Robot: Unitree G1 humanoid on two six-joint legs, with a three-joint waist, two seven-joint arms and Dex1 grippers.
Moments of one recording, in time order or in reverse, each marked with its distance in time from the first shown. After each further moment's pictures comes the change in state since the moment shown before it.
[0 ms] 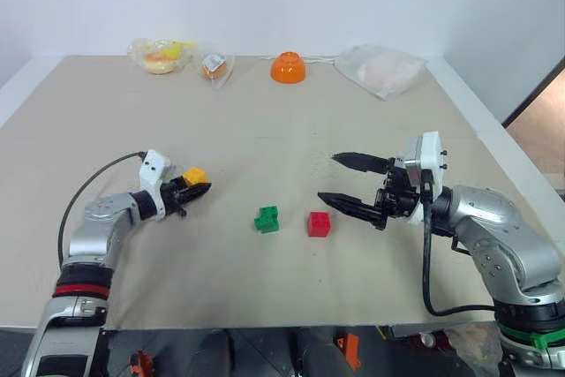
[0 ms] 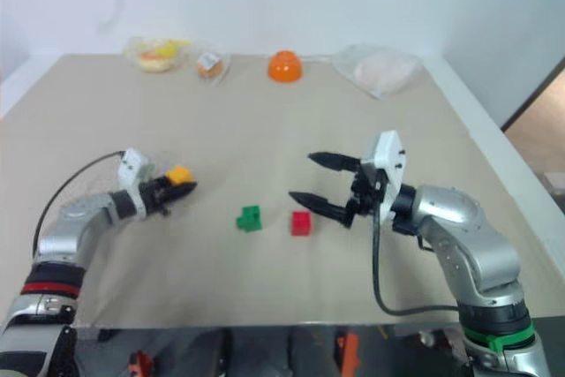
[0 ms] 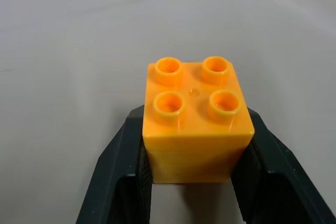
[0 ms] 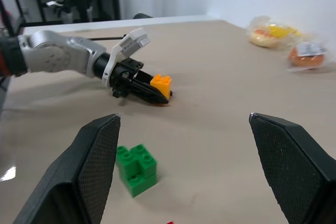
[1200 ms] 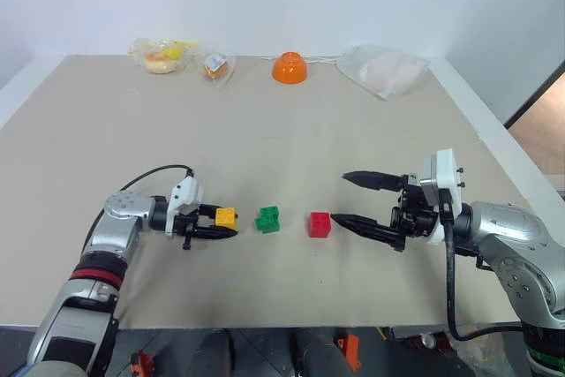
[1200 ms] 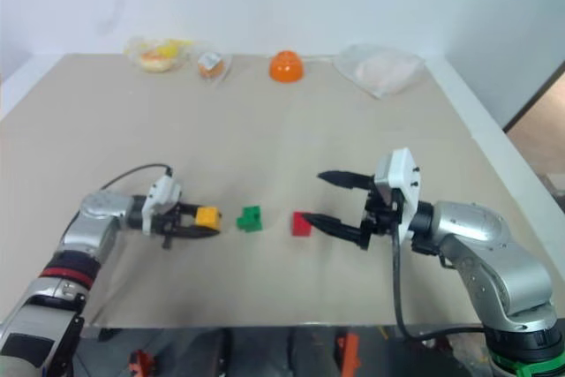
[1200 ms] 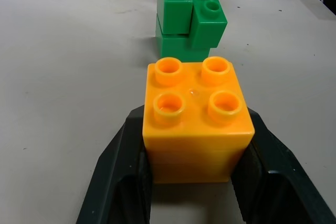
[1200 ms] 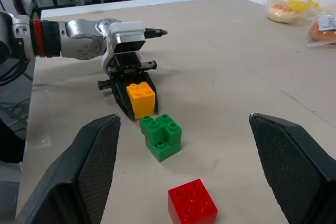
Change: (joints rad) left arm -0.107 -0.022 -0.187 0.225 0.046 -0.376 -0.558; right arm 0.123 -0.077 -0.069 -0.089 0.049 0.038 0.009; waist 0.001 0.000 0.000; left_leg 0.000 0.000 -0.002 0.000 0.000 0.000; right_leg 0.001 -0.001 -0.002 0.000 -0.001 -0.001
